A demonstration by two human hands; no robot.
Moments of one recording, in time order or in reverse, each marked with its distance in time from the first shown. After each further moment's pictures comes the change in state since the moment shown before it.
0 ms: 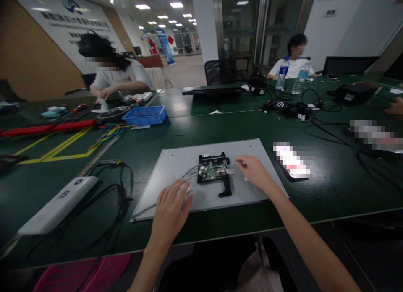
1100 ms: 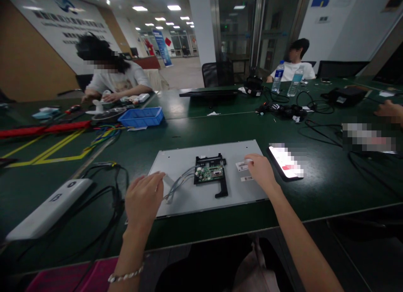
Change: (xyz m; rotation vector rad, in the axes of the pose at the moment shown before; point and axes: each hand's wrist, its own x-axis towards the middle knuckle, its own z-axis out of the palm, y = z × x) left_hand 0.032 -0.044 -0.018 0.167 0.069 -0.111; right_hand -0.011 0.027 -0.014 -0.203 0.166 0.117
